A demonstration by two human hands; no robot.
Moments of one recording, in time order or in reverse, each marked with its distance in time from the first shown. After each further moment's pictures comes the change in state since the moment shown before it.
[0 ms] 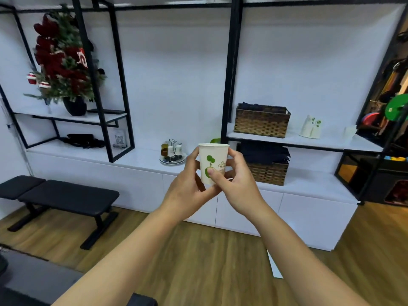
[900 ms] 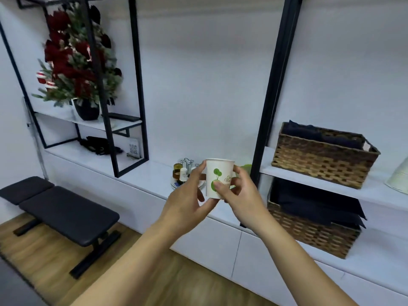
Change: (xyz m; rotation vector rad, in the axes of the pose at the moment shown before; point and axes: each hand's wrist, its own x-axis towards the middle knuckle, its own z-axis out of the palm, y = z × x) left_hand 0.325 -0.215 0.029 0.407 0.136 -0.105; right_hand 0.386 0.218 0.013 0.086 -0.219 0.101
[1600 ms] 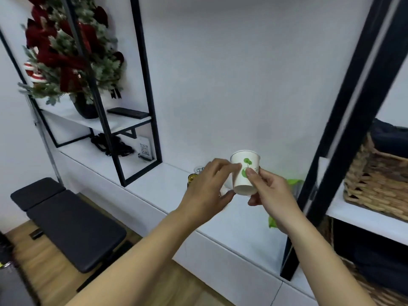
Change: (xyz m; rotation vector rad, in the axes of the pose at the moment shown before) left_hand 0.275 -0.189 0.078 0.192 0.069 0.253; right_hand 0.309 0.132 0.009 0.135 -0.032 0.144
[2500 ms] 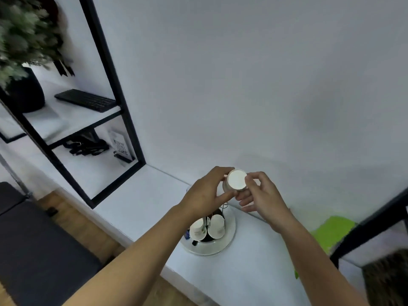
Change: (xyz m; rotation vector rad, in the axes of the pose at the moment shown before) left_hand 0.191 -0.310 0.176 -0.336 -0.326 -0.348; right_hand 0.360 0.145 0.032 -0.062 -0.029 0.285
